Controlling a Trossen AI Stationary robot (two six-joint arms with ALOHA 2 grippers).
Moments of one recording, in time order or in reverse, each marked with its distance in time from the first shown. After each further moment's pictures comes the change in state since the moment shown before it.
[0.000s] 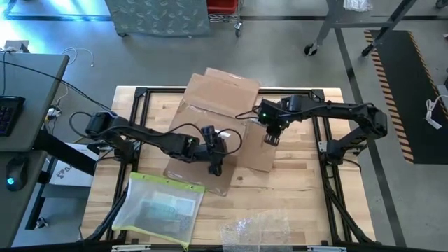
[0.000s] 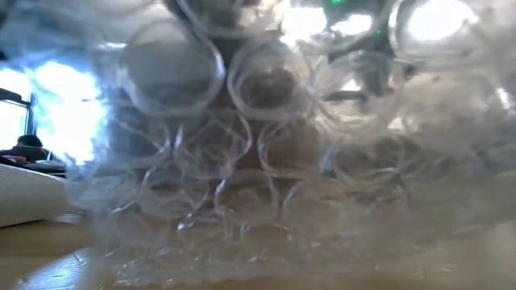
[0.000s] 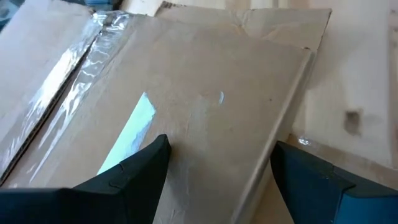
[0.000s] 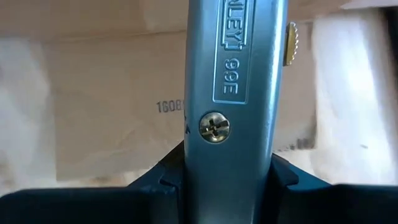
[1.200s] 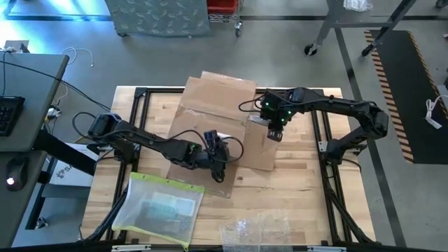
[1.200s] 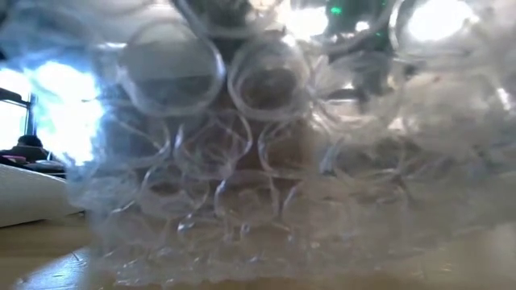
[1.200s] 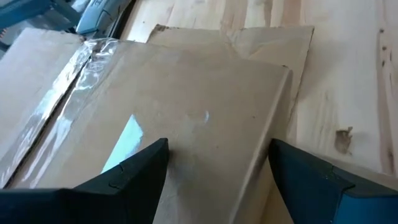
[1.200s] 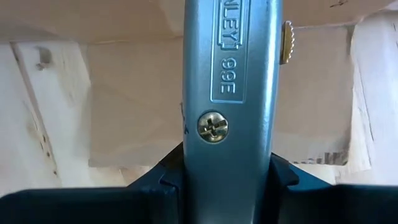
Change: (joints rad) left arm -0.077 0.037 0.018 0.056 -0.062 0.005; right arm -0.135 -0.013 0.001 0.008 -0.203 -0.185
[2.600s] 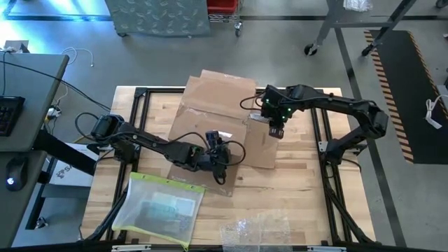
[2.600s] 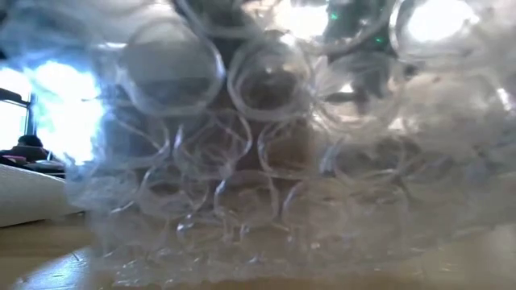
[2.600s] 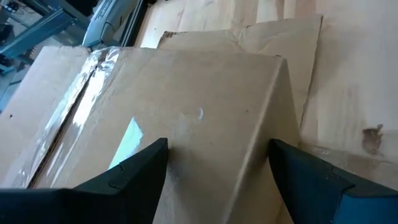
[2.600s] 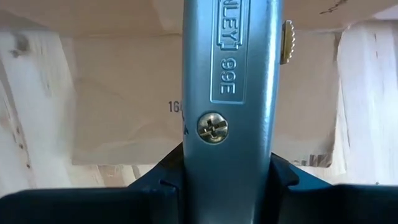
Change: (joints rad) left arm -0.011 0.032 -0.002 0.038 -0.067 0.073; right arm -0.049 0.013 0.000 0.002 0.018 -0.110
